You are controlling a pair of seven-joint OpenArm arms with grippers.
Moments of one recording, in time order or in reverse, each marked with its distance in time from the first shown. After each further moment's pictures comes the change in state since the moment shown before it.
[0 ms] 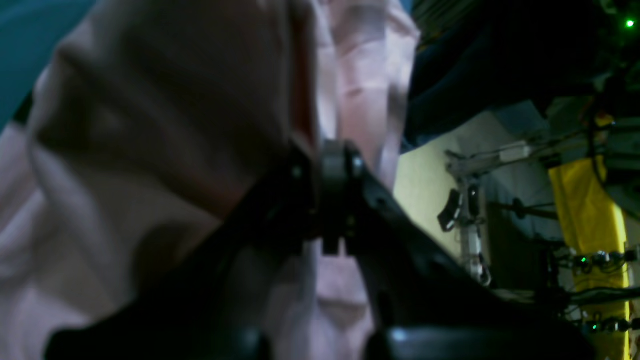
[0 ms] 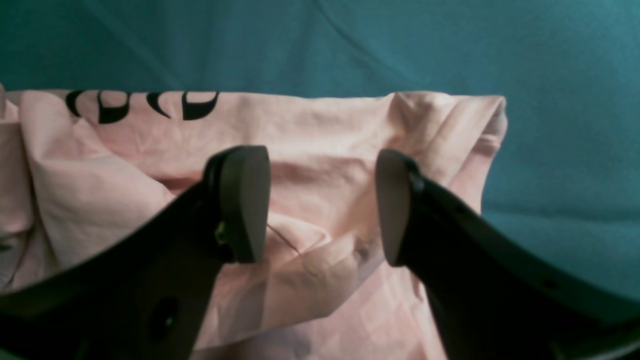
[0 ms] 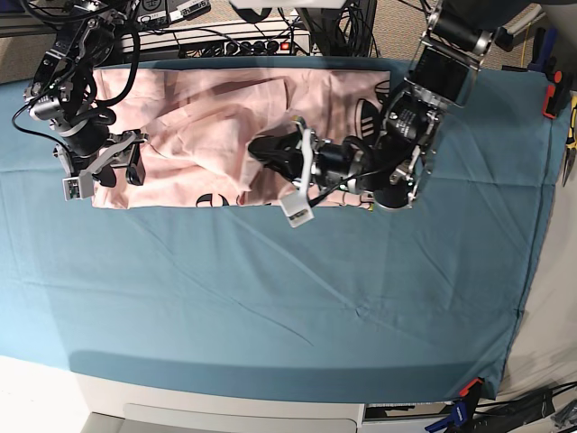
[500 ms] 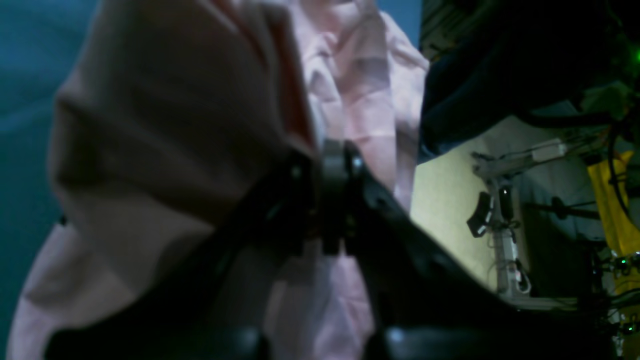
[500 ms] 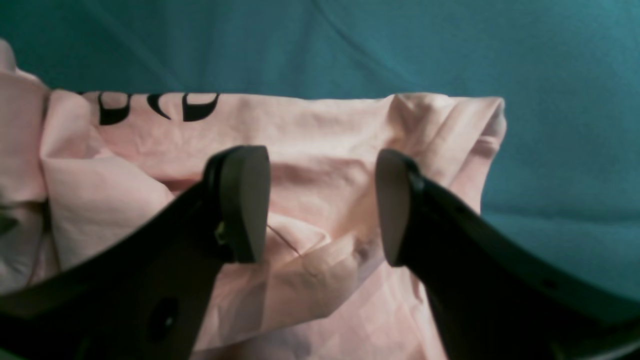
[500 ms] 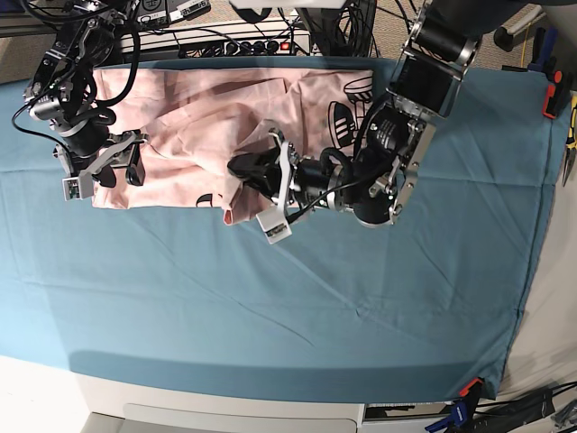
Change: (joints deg) left arm -3.1 3.7 -0.1 0.0 5.9 0.0 -1.5; right arm 0.0 0.0 0.0 0.0 0.0 0.0 0.2
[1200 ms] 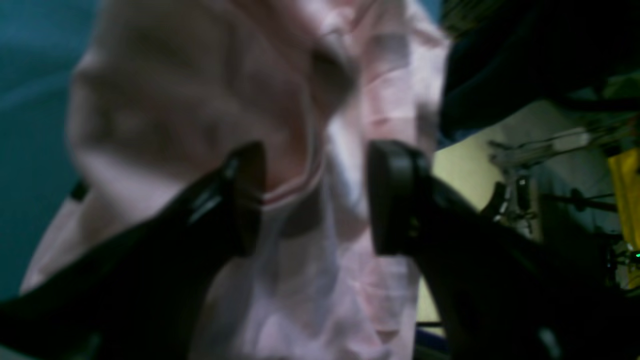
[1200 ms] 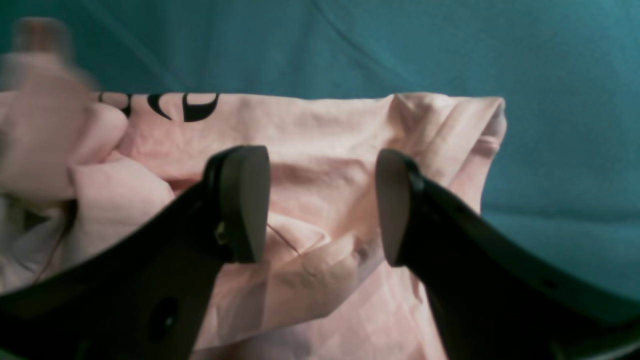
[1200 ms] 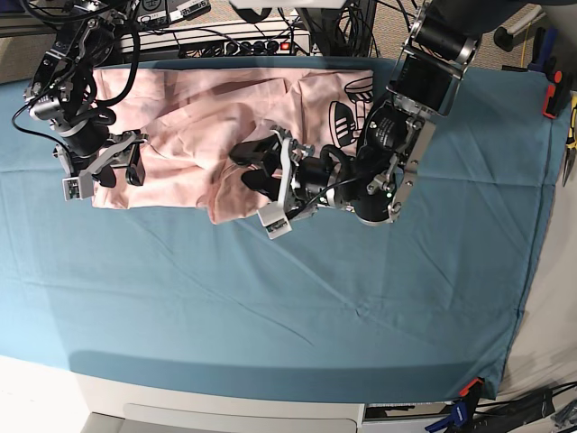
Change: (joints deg) left arm 0.3 0.0 0.0 0.0 4.4 0.0 0.2; right arm 0.0 0.0 0.0 0.0 0.0 0.0 0.0
